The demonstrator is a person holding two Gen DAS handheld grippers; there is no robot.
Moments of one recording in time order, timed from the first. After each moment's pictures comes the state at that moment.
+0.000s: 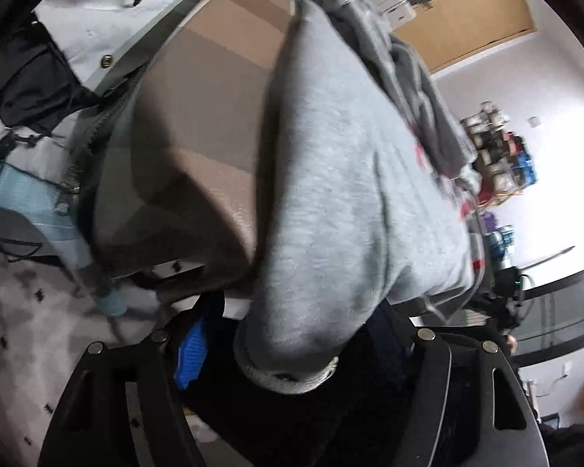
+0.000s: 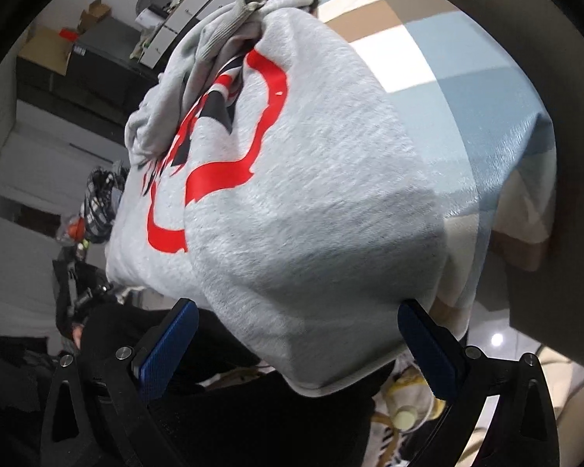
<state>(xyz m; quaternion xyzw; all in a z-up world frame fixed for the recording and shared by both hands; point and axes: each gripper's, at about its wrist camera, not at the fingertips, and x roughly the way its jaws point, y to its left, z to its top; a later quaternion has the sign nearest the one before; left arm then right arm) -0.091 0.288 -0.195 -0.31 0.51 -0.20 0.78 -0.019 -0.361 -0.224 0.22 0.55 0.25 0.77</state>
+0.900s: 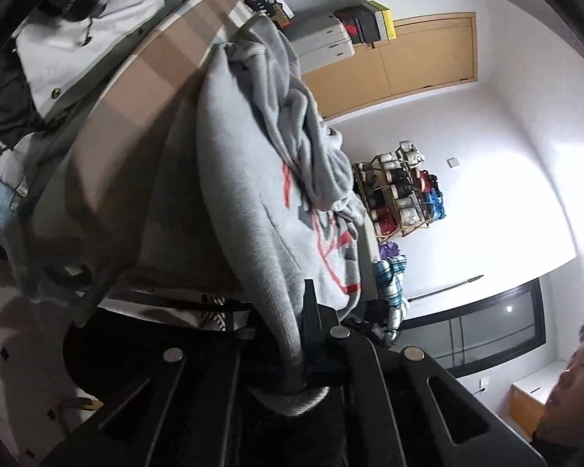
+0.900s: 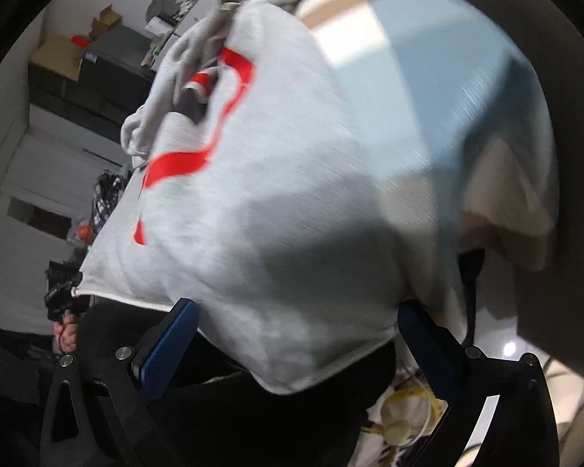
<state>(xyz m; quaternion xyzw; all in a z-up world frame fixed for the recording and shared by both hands) -0.104 0.290 -0.121 -0.44 0.43 -0.29 0.73 -0.026 -0.387 -0.260 0.24 0.53 0.26 0.77</state>
